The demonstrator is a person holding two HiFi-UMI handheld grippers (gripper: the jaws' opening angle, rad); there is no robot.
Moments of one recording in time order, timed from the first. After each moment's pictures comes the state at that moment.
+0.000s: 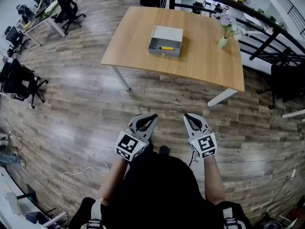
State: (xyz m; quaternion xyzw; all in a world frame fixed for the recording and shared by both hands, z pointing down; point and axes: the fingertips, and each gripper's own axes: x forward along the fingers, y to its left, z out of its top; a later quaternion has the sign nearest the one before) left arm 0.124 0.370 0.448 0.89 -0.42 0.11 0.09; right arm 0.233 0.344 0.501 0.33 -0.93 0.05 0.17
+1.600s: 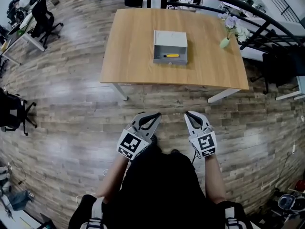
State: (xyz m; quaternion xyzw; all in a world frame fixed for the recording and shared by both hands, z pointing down) left arm -0.026 0.256 0.459 0.94 -0.31 0.10 0.08; right arm 0.077 0.247 0.501 0.42 -0.88 0.04 0.22
